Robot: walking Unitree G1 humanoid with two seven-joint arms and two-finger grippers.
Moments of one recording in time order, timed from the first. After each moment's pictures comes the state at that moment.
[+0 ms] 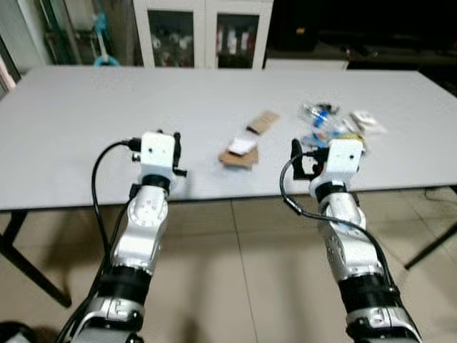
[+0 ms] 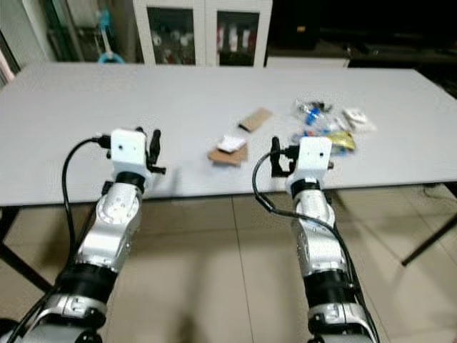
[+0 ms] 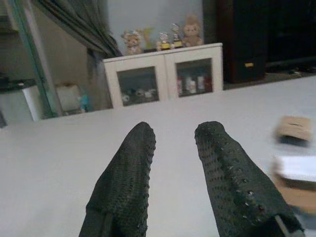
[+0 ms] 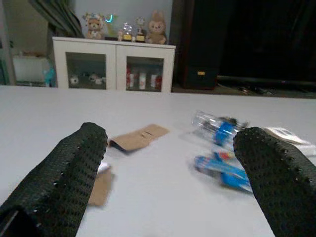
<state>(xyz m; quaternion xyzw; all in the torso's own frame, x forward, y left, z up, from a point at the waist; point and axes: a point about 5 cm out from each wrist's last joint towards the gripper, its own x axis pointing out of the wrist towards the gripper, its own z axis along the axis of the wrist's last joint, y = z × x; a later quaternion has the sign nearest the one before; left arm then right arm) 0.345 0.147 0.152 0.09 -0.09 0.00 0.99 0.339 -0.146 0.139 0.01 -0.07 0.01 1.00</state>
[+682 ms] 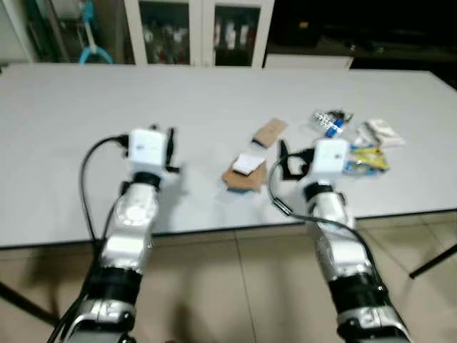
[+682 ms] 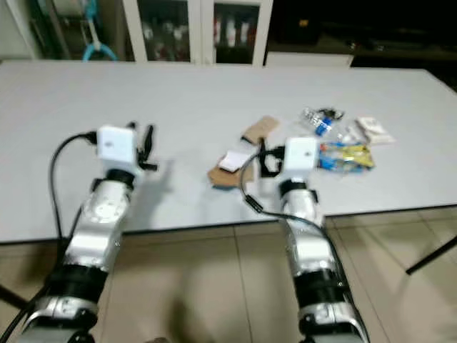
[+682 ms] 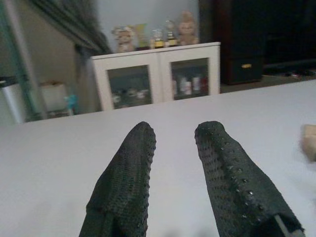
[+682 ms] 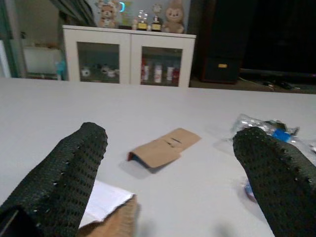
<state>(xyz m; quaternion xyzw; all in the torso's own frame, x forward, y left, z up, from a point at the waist) 0.342 0.160 0.158 0.09 -0.11 -0.02 0.99 0.338 -0.129 0.139 0.02 -0.07 0.03 1.00</state>
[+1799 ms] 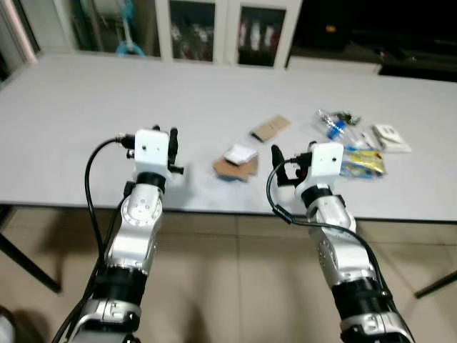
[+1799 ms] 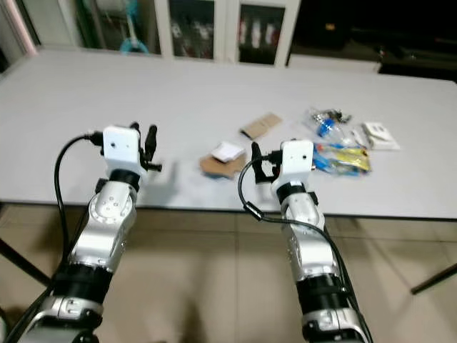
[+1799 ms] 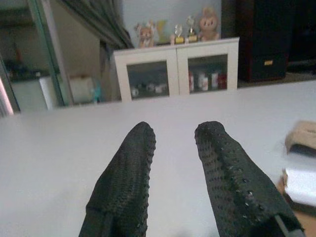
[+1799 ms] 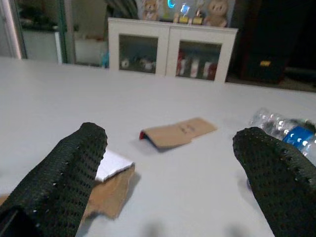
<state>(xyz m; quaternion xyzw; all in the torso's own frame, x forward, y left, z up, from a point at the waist) 0.342 0.153 0.156 0.09 -0.11 -0.01 0.99 0.333 -0.122 0.136 0.02 -0.06 0.08 0.99</state>
